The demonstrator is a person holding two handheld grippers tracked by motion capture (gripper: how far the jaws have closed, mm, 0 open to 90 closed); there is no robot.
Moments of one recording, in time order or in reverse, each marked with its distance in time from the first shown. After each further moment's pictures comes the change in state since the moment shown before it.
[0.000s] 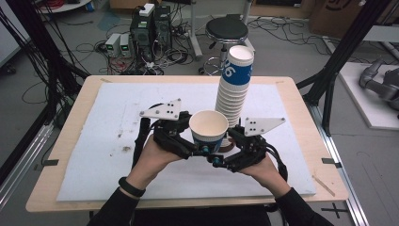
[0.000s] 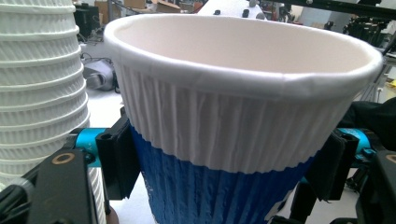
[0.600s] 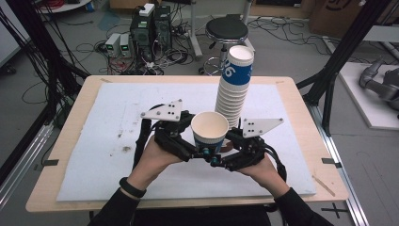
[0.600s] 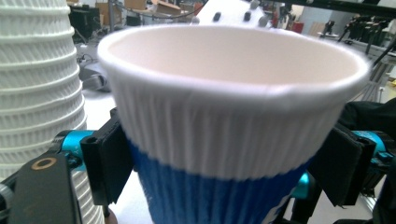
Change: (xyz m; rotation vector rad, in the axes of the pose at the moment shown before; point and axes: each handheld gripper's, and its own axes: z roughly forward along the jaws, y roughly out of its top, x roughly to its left) left arm -0.003 0.002 0.000 -0.011 0.007 0.010; right arm 0.000 0.000 0.002 0.007 0.017 -0.021
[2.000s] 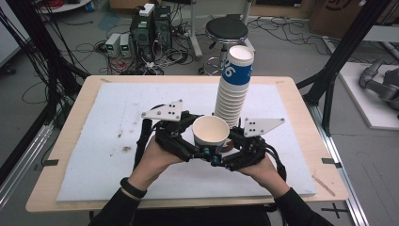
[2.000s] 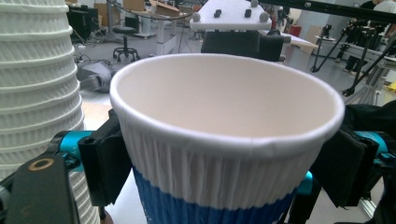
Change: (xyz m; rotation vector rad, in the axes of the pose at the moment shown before) left arm 0.001 -0.002 0.002 -0.006 -0.009 -0.020; right arm 0.001 0.001 -0.001 -0.018 -0.002 0.006
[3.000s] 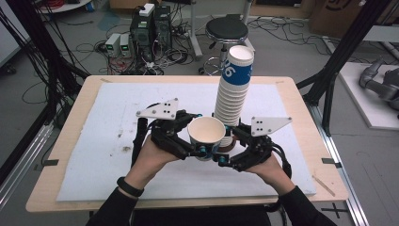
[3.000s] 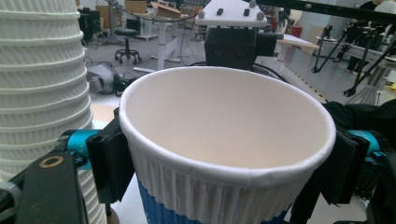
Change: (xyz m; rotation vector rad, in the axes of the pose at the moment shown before) left arm 0.002 0.001 -0.010 -0.005 0.010 0.010; right arm -0.005 0.001 -0.016 -0.011 -0.005 -0.039
